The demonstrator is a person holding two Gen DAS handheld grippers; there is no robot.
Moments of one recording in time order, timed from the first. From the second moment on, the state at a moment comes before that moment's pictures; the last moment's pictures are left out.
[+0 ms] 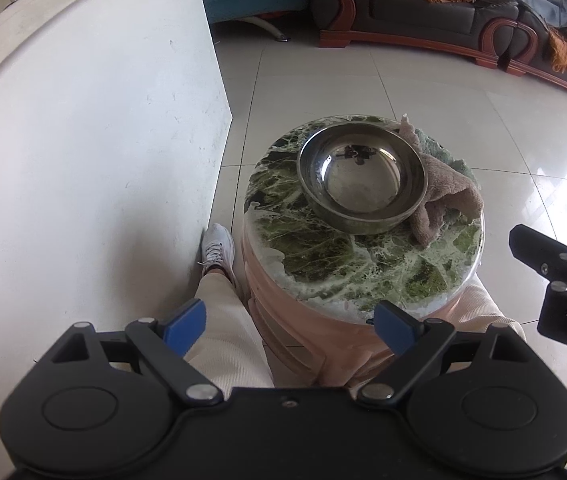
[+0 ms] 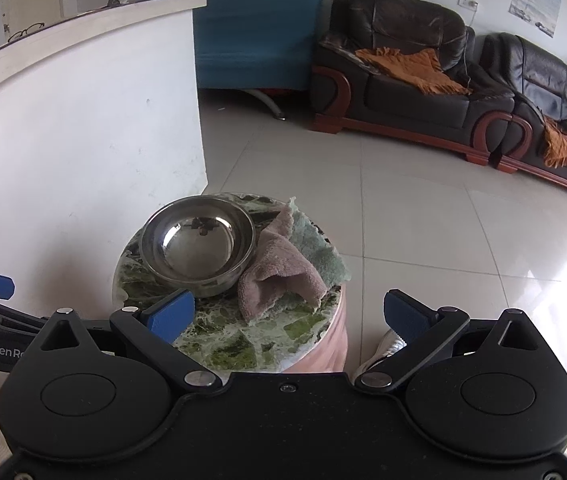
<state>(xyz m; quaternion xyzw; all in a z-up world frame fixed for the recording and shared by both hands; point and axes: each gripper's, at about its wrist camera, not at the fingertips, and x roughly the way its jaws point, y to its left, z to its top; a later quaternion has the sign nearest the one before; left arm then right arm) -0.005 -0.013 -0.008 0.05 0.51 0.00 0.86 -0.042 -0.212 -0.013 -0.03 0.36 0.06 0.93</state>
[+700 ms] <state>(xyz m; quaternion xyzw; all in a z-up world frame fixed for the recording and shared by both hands) -0.008 -0.018 -0.011 0.05 0.52 -0.01 0.85 -0.044 -0.218 -0.016 -0.02 0.37 0.05 0.93</state>
